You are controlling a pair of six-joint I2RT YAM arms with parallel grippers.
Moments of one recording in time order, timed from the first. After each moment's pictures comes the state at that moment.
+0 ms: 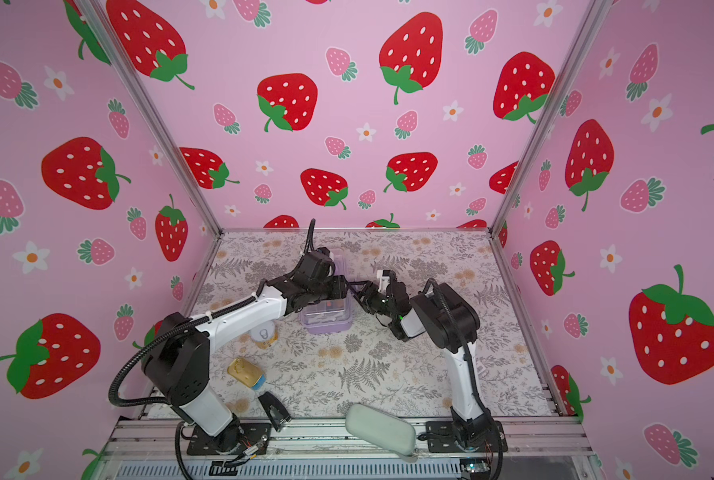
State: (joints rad) left arm -0.62 1.70 1.23 -0.32 -0.02 -0.57; right arm 0.60 2.16 0.85 1.17 -0.49 1.33
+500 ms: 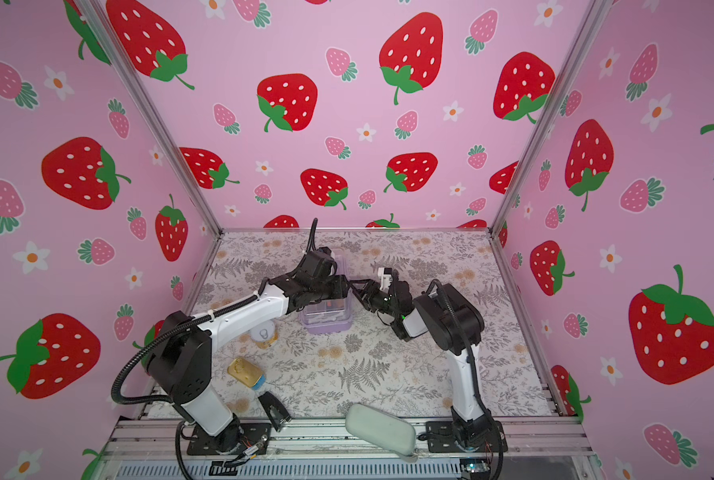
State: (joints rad) left arm -0.63 1.71 1.25 -0.34 -0.03 -0.57; right arm 0.59 2.10 0.83 1.20 -0.52 1.36
